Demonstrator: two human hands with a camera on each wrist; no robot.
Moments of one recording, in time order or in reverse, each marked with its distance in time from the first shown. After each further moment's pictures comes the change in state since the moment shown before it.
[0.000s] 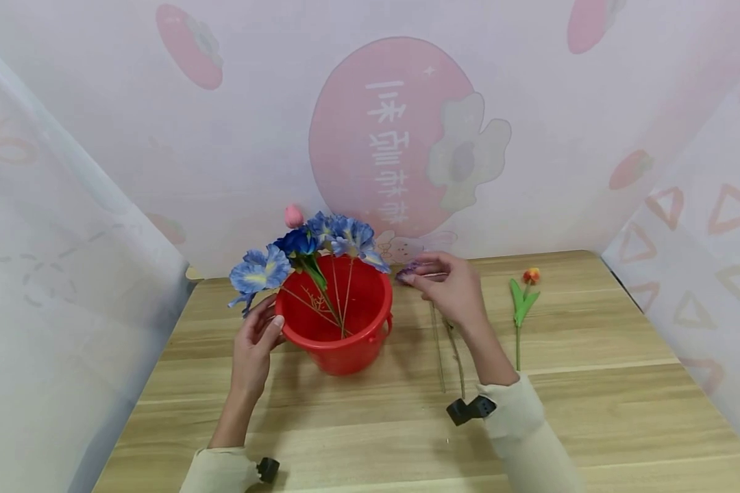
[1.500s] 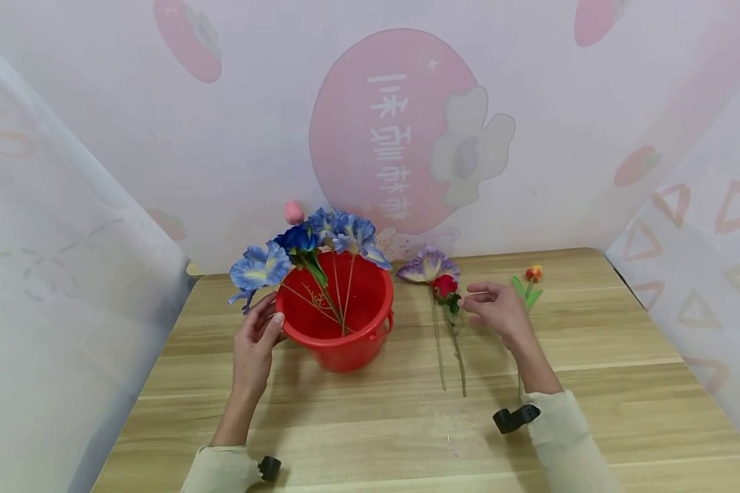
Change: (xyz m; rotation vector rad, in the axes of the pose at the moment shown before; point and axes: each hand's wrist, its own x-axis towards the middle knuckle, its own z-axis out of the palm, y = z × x) left_hand -0.001 -0.003 0.004 -0.049 0.034 0.036; right_hand -0.007 0.092 -0.065 -0.016 -0.092 0.278
